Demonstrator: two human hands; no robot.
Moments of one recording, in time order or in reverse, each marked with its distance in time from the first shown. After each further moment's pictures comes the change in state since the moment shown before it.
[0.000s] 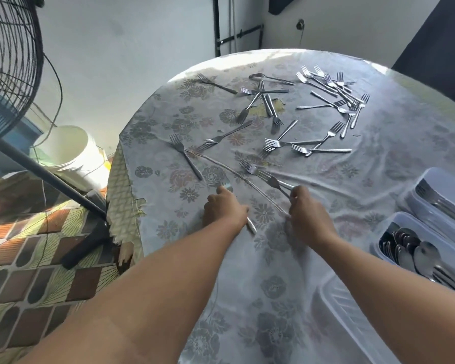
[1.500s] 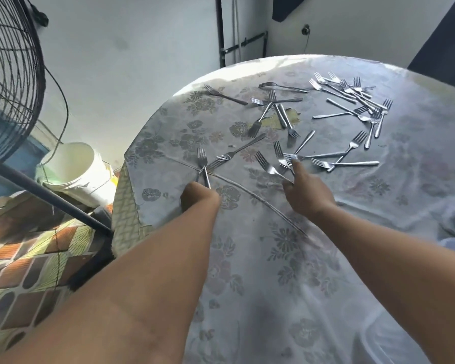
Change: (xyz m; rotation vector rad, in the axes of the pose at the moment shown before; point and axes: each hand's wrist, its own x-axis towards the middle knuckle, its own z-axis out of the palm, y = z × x) left_hand 0.104 -0.021 -0.064 -0.335 0.194 -0.268; right_hand 0.102 -0.060 0.000 -0.126 -0.001 -0.019
